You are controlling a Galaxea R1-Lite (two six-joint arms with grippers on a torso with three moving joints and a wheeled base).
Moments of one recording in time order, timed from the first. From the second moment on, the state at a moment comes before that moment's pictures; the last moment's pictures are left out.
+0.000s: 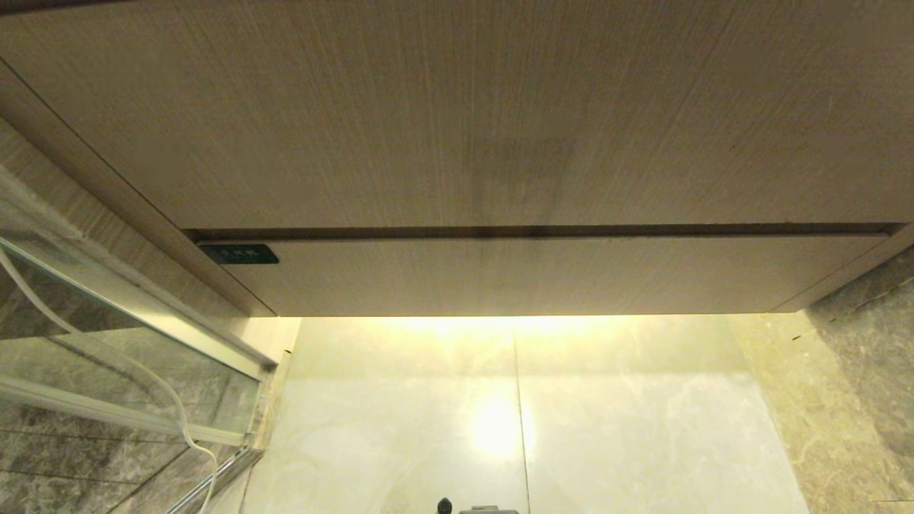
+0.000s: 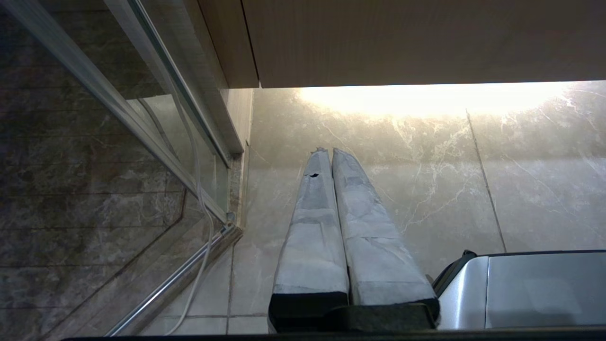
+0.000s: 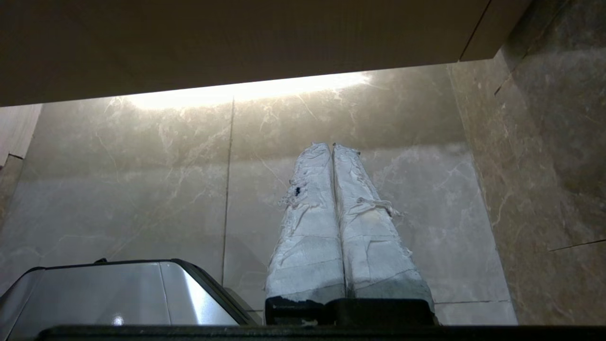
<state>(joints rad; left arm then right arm) 0.00 0.00 0.00 0.00 0.00 0.00 0.00 0.00 0.00 -0.01 -0.01 0.07</state>
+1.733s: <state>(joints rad) 0.00 0.00 0.00 0.00 0.00 0.00 0.12 1.02 -0.73 0.54 0.01 -0.21</state>
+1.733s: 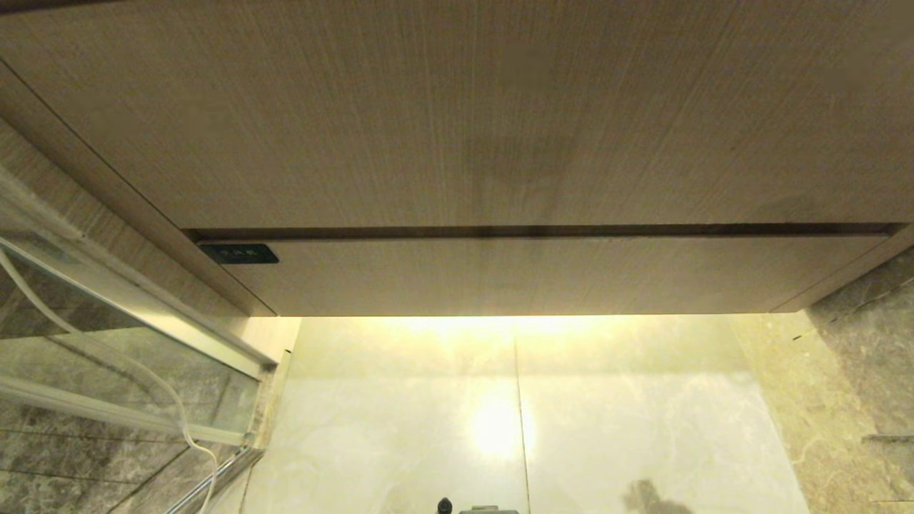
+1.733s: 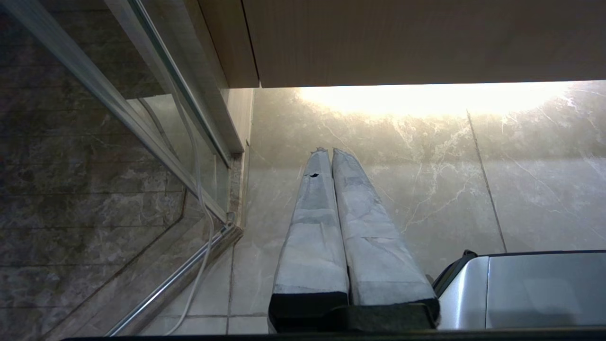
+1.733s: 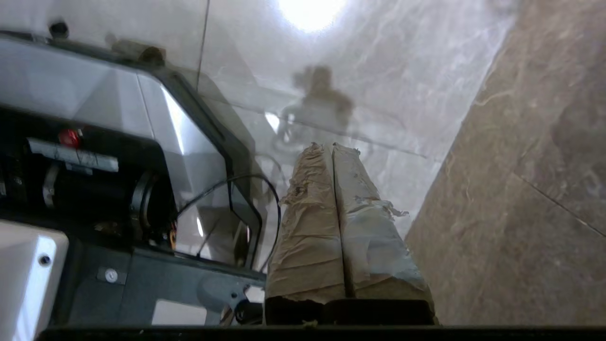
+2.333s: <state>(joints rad) 0.00 0.00 0.00 0.00 0.00 0.00 0.20 1.29 -0.64 0.07 -0.21 -0.82</state>
